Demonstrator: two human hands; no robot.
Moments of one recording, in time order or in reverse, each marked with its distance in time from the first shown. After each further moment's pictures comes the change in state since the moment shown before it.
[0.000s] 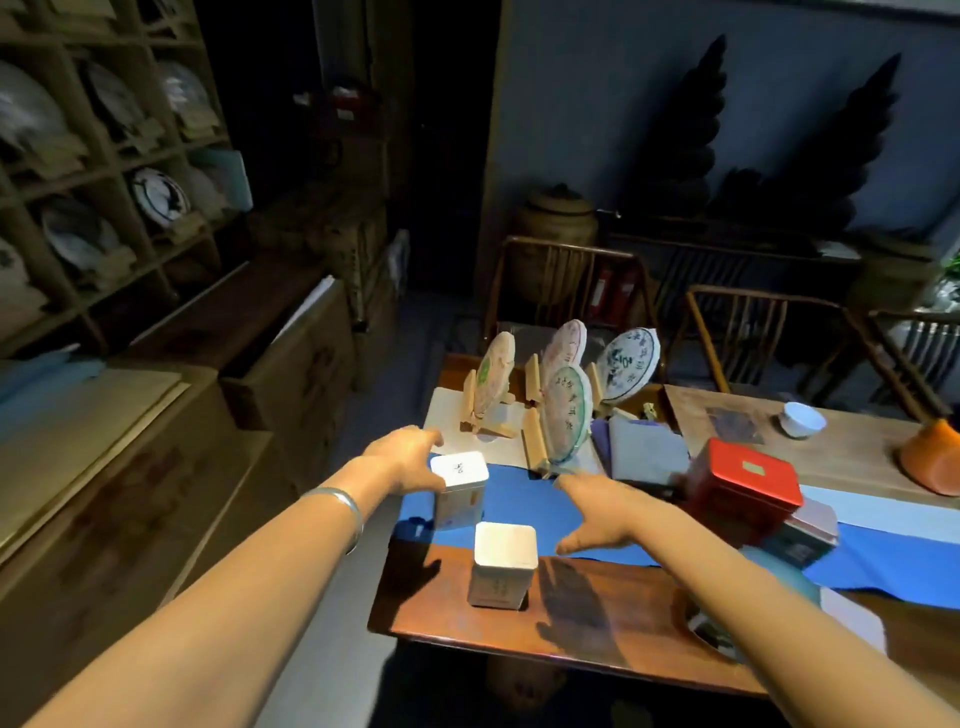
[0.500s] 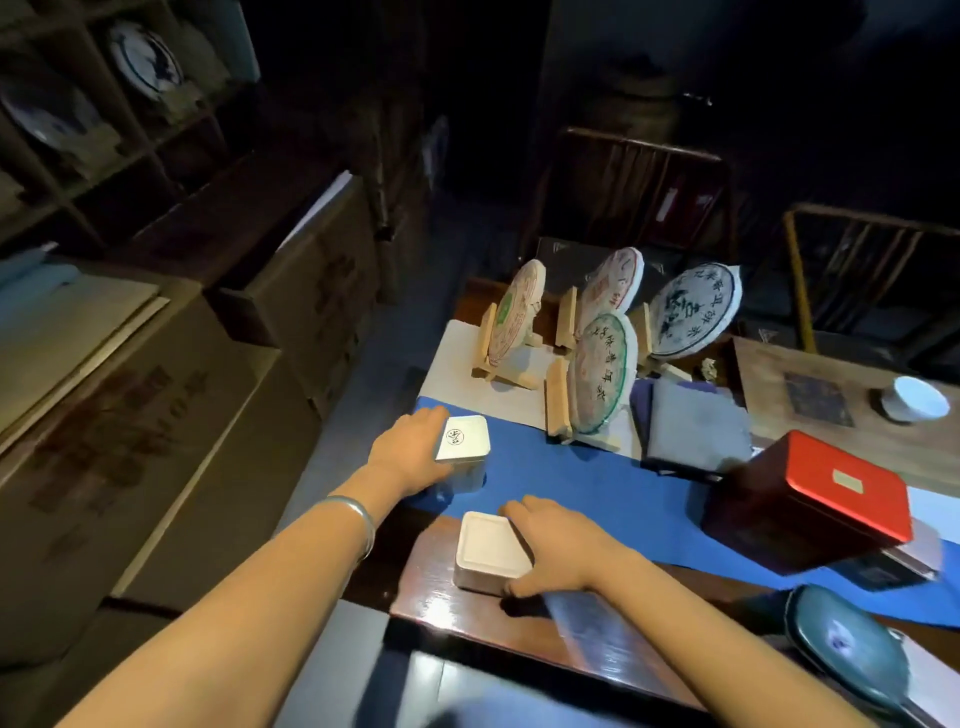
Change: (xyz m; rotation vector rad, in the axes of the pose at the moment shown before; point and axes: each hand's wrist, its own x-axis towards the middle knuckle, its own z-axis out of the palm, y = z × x) left_hand 0.079 -0.009 0.088 -0.046 0.043 -0.122; right_hand 0.090 0.008 0.084 0.088 -0.052 -0.307
